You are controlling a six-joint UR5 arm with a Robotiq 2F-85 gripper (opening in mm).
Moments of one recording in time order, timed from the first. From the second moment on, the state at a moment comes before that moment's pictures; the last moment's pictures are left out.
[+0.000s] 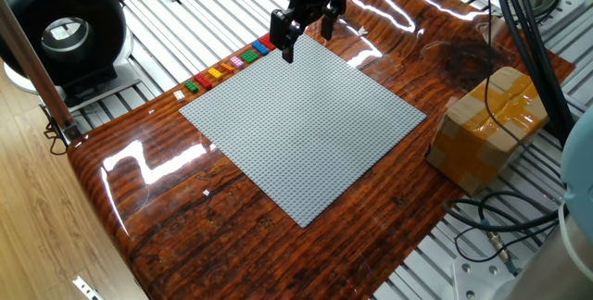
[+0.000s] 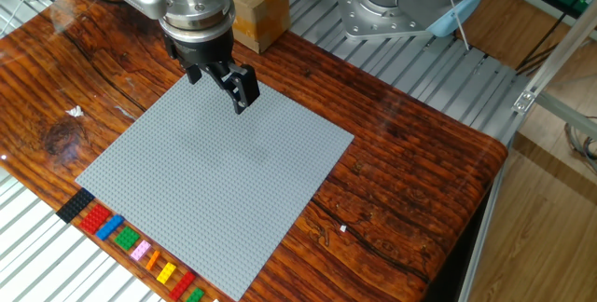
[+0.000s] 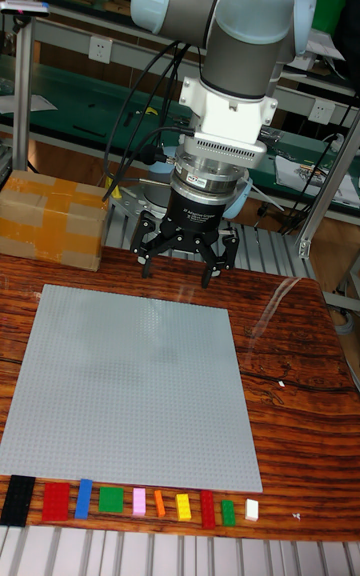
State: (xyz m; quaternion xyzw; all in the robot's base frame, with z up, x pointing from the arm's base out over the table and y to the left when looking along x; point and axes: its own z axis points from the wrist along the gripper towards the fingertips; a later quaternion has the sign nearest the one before) arm 0.544 0.002 0.190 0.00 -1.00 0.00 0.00
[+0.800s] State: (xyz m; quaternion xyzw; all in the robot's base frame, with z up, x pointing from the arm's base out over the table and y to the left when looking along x) arm 0.547 0.044 0.191 -0.09 -0.99 -0.08 0.00
